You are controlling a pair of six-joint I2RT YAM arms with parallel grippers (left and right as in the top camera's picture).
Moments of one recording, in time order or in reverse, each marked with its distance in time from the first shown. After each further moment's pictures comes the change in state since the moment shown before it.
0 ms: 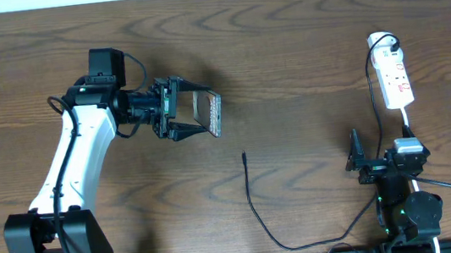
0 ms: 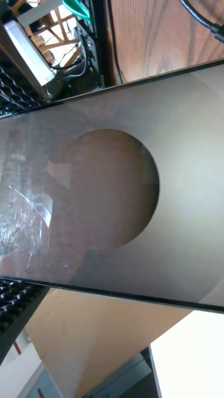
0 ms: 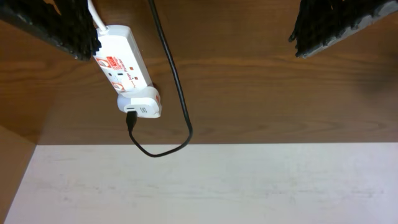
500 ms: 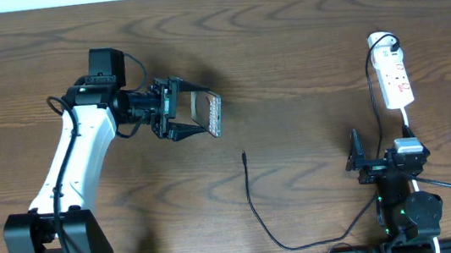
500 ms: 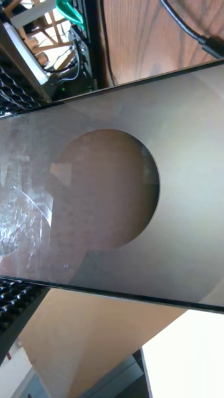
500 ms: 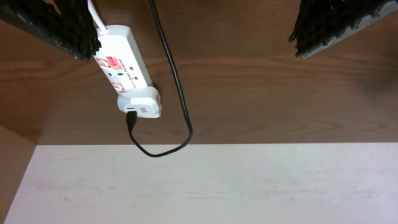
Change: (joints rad) left arm 0.000 0.000 0.000 0.000 -0.038 0.000; right arm 0.000 0.000 0.000 0.000 0.000 0.000
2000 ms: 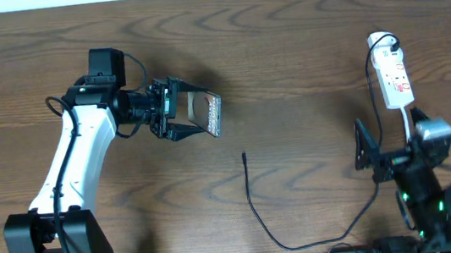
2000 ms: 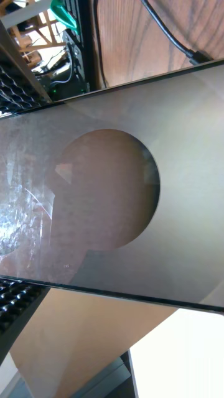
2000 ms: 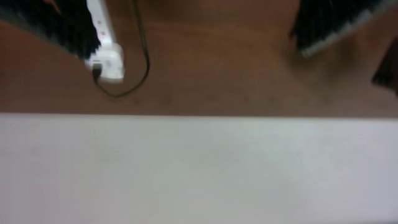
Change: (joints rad) left arm 0.000 0.000 0.000 0.000 -0.045 -0.014; right arm 0.000 0.289 0.526 -0.296 -0.175 0.050
